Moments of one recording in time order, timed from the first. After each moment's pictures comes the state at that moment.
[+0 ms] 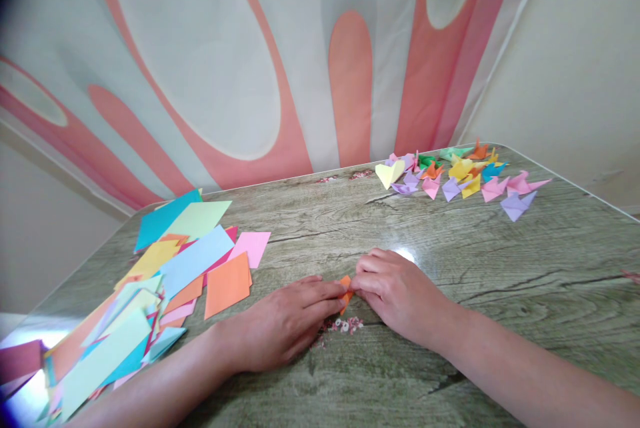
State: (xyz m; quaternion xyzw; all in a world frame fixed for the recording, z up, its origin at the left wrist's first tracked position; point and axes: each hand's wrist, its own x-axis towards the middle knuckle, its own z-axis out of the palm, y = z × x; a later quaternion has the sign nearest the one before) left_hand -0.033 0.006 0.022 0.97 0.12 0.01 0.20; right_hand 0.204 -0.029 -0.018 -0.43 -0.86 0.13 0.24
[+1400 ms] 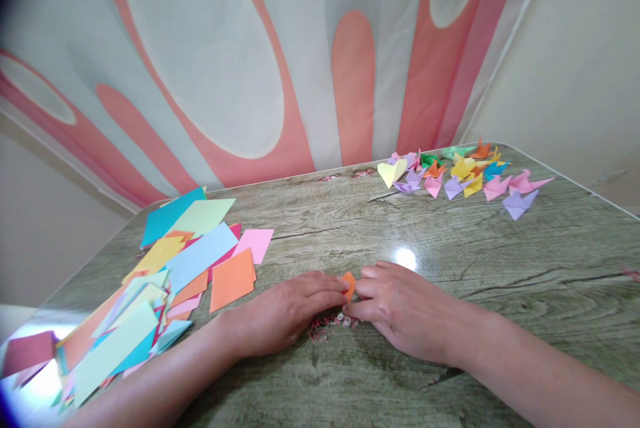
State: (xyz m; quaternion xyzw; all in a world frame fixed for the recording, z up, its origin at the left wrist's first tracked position) left_hand -0.033 0.011 0.019 0.96 0.12 0.03 0.26; right_hand 0.202 -0.044 -0.001 -0.33 -0.92 0.13 0.17
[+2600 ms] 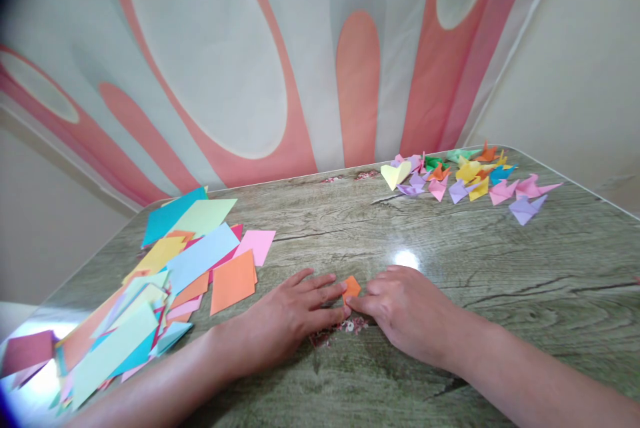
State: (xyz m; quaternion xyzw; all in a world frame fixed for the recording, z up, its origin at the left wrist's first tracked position) left_hand -0.039 0.005 0.023 0.98 0.16 -0.07 0.13; right_hand 0.201 -0.044 -0.021 -0.40 -0.90 0.03 0.14
